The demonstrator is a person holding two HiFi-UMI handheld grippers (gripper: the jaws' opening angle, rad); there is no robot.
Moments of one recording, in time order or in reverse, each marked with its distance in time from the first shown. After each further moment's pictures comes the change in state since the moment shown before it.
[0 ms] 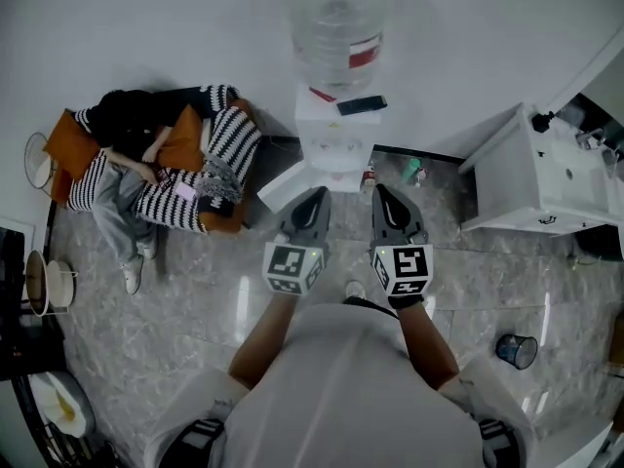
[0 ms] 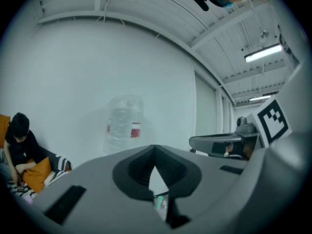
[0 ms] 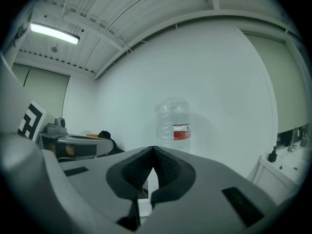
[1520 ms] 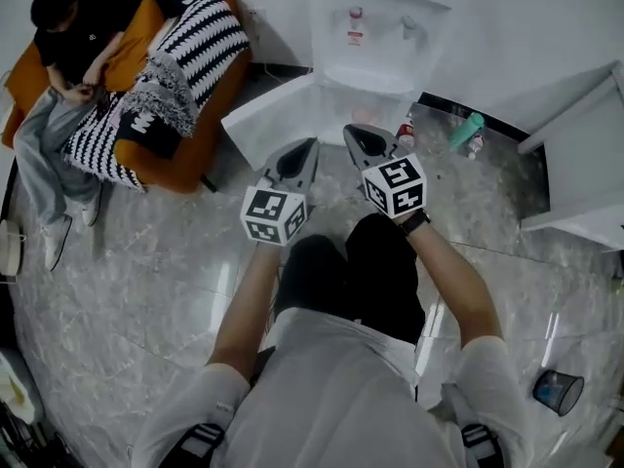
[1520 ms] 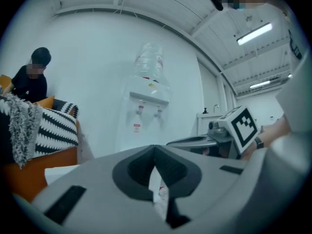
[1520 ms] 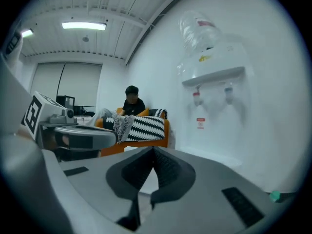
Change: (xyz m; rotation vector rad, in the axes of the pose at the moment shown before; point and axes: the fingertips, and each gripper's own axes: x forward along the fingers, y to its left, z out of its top) left arm 0.084 0.168 -0.552 0.016 -0.019 0.038; right arm 0.238 0.075 -0.564 -0.087 0.076 0.415
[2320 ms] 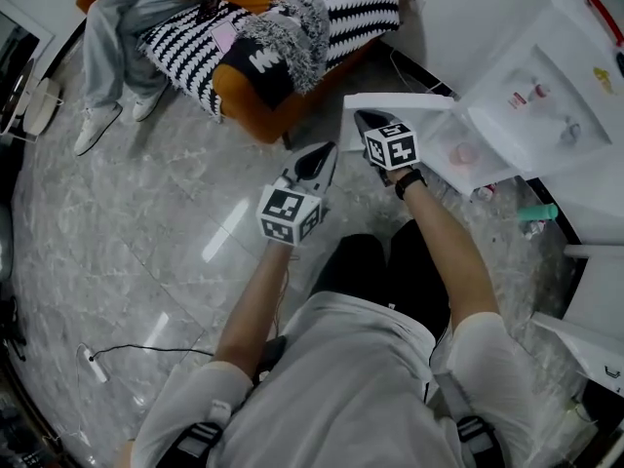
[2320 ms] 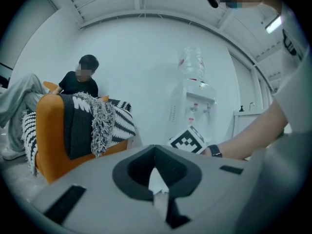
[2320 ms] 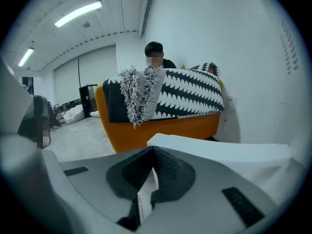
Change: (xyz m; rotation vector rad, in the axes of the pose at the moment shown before) left arm -0.128 0.179 -0.048 -0.115 0.043 0.370; right arm 0.281 0.151 -0.082 -0.008 0.312 0.390
